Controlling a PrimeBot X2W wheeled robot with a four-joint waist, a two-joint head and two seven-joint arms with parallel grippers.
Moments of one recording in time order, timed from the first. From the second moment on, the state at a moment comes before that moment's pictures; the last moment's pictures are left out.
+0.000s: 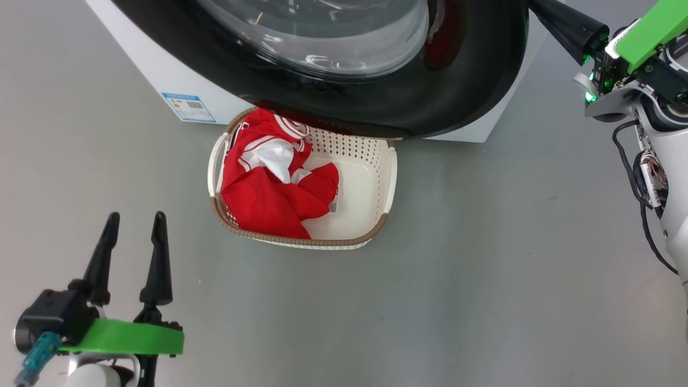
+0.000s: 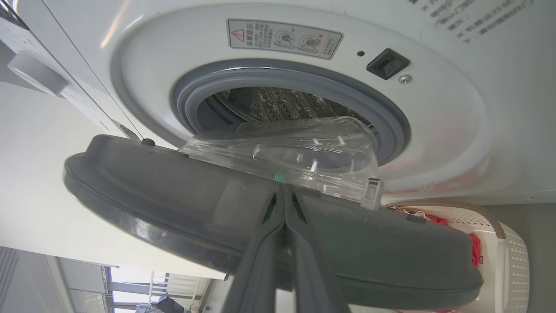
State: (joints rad) left arm -0.20 0.10 -0.04 0.14 -0.28 -0.13 -0.25; right arm -1.10 -0.34 0.23 0.75 1.59 0.13 0.55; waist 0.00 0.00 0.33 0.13
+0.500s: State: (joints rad) left arm -0.18 0.10 -0.03 0.13 -0.27 -0.13 -0.25; right arm -0.99 -0.37 0.19 0.55 1.58 0.13 0.48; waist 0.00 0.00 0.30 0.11
